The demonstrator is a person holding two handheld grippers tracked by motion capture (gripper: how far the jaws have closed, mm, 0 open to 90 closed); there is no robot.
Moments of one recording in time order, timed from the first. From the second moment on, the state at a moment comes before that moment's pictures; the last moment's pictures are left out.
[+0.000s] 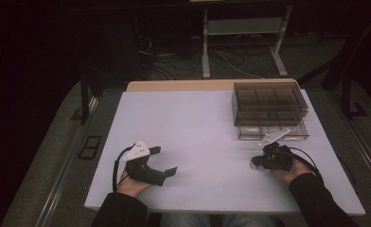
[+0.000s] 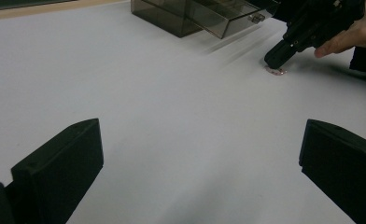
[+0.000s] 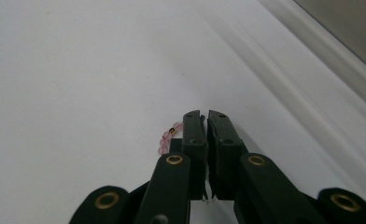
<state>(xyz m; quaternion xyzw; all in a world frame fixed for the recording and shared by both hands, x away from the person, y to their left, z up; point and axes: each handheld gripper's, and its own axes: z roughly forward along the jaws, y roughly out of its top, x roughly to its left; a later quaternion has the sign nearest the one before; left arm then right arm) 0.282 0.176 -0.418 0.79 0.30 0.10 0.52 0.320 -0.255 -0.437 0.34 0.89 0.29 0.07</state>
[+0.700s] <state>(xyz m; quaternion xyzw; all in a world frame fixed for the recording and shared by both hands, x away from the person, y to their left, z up) 0.282 0.176 -0.418 0.79 0.30 0.10 0.52 0.321 -0.266 -0.430 0.35 0.88 0.32 0.04</state>
